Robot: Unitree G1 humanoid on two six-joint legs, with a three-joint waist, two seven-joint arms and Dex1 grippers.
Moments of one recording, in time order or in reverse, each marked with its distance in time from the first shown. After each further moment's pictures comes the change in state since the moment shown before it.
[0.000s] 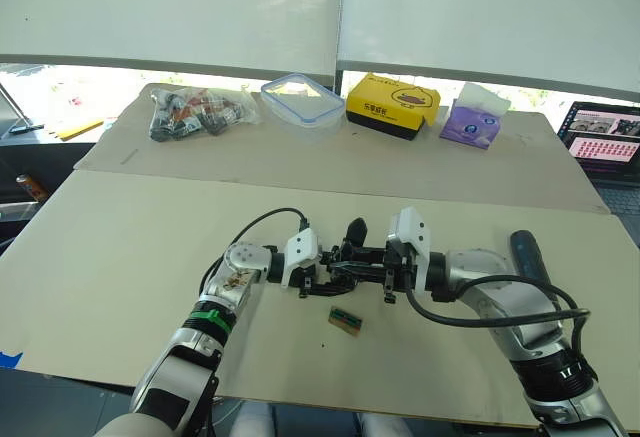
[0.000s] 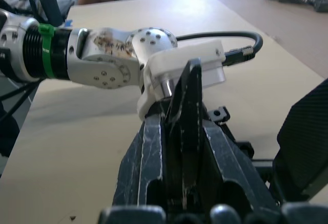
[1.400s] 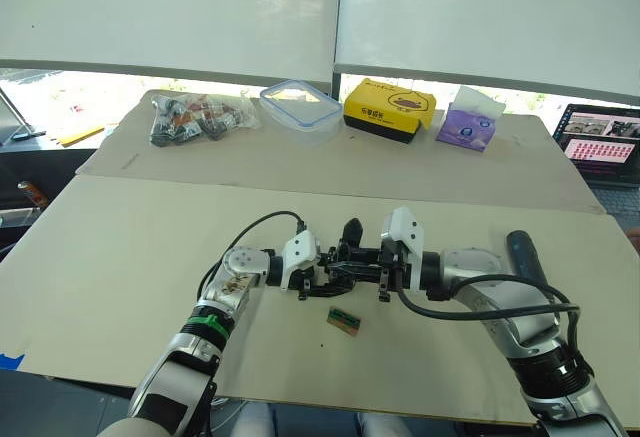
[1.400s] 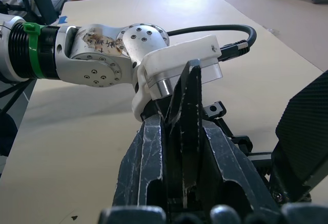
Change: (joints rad) left arm 0.027 0.003 0.001 -0.021 0.000 0.019 0.039; right arm -0.018 0.003 0.024 -0.002 -0.003 0.065 -0.024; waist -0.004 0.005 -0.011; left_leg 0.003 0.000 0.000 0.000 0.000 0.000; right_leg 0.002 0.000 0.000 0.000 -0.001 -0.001
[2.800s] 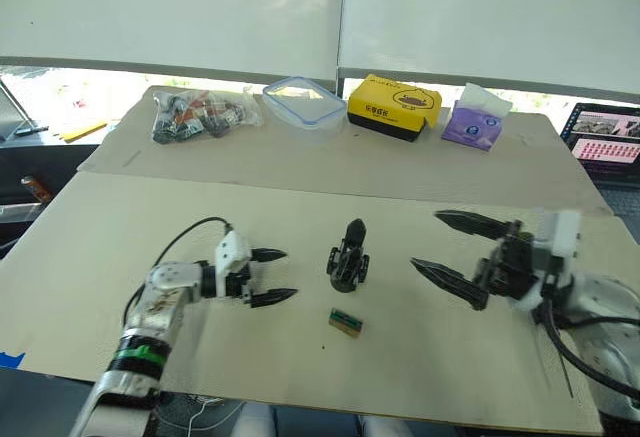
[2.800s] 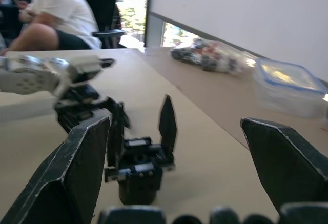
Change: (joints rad) left arm 0.295 0.303 0.237 -0.333 -0.234 0.165 -0.063; right arm 0.470 -0.096 -0.621 -0.220 0.227 -0.263 0.005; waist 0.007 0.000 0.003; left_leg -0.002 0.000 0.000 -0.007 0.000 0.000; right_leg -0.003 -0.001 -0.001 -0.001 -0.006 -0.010
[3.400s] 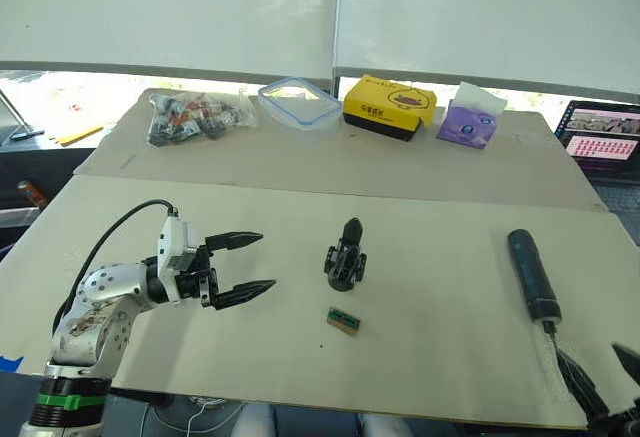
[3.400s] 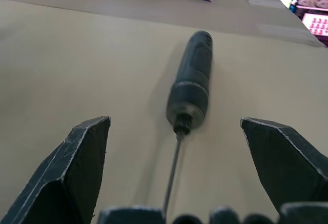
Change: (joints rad) left arm 0.147 0.095 0.155 -0.450 -0.266 0.253 0.099; right arm 0.608 0.348 -0.348 0.187 -0.139 -0.341 -0.103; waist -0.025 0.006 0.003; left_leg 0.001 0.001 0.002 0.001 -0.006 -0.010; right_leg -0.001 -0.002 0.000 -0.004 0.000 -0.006
